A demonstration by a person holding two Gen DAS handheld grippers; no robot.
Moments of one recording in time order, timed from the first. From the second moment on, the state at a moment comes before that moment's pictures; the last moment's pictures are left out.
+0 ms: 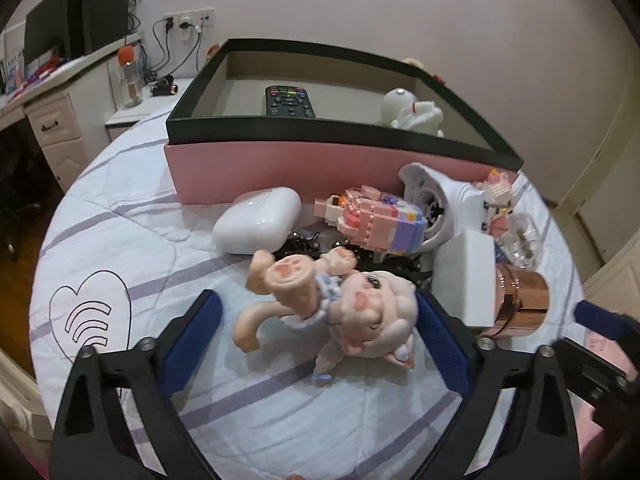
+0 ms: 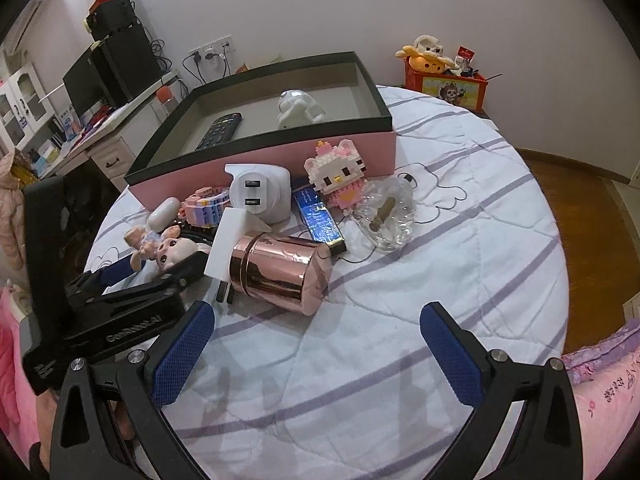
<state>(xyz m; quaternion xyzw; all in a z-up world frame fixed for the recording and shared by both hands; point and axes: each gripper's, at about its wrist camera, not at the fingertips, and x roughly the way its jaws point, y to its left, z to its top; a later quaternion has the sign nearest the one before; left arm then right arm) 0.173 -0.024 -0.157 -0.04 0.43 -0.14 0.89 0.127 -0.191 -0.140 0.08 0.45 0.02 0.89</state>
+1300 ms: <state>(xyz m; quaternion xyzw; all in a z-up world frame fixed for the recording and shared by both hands) 0.160 -0.004 -0.149 -0.04 0.42 -0.15 0.90 0.146 -0.181 -0.161 0.12 0.43 0.04 0.89</state>
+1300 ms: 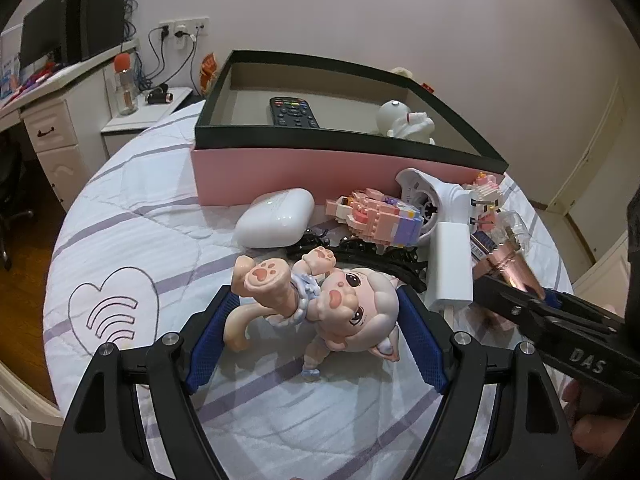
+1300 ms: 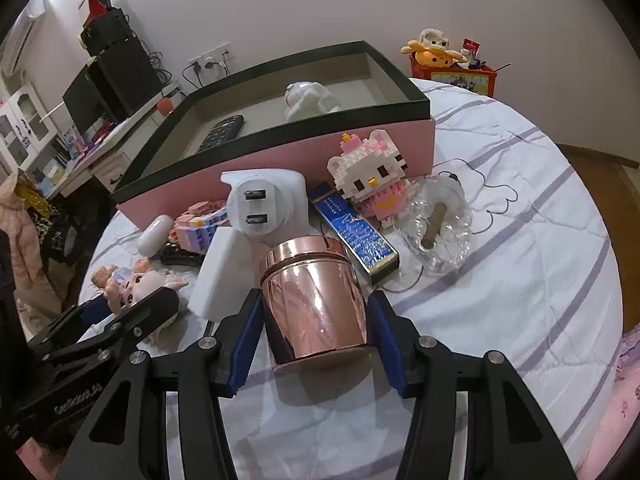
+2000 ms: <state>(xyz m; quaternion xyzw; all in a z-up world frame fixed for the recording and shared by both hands) 0.160 0.014 -0.134 -0.04 0.42 -0.14 0.89 0.136 -0.183 -0.125 0.13 0.41 0.07 0.90</state>
